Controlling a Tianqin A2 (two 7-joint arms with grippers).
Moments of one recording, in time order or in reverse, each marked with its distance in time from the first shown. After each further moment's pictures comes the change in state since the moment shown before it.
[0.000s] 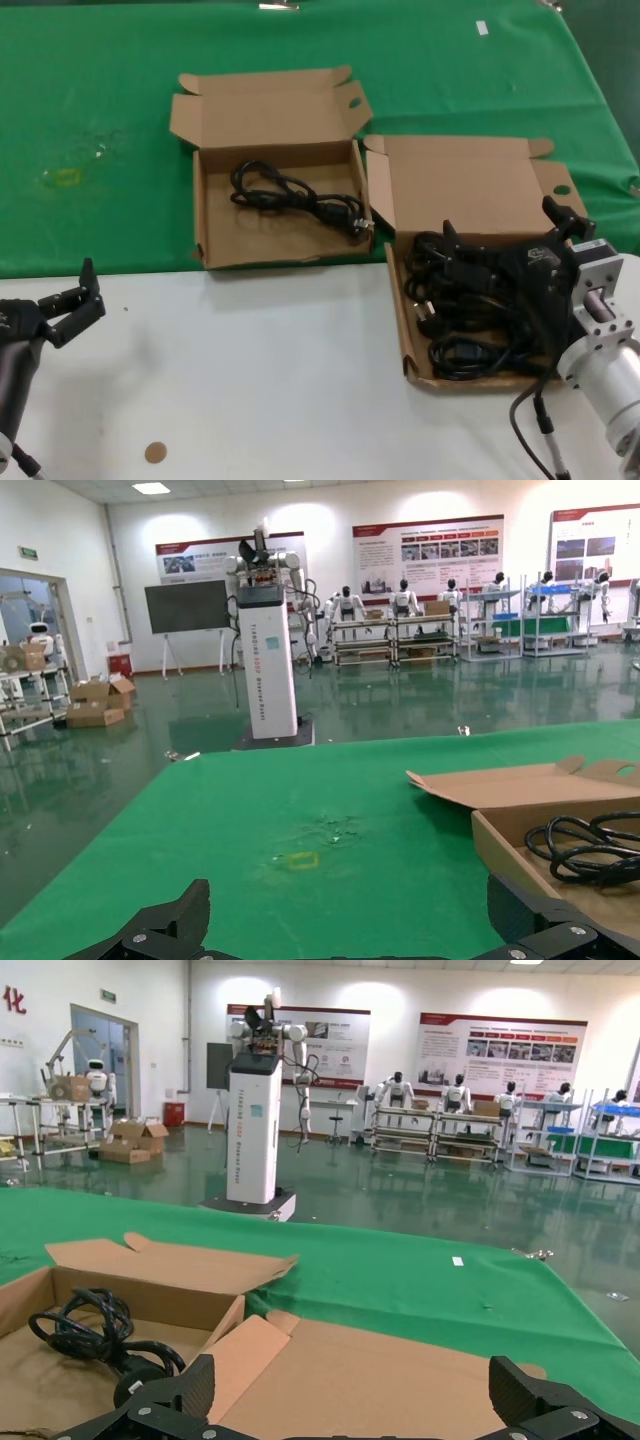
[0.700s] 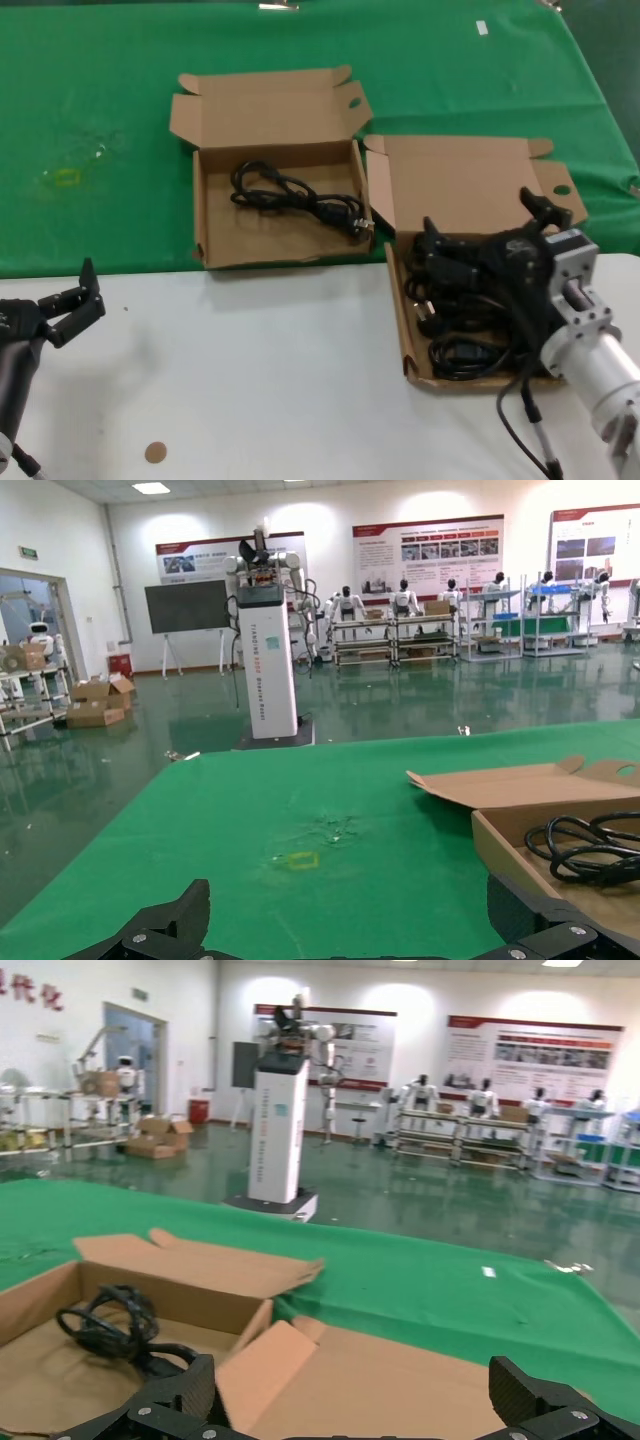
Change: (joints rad) left arm 0.000 0.000 0.000 0.000 0.000 0.000 0.000; right arm 0.069 -0.010 -0.032 -0.057 -0.055 -0.039 0.009
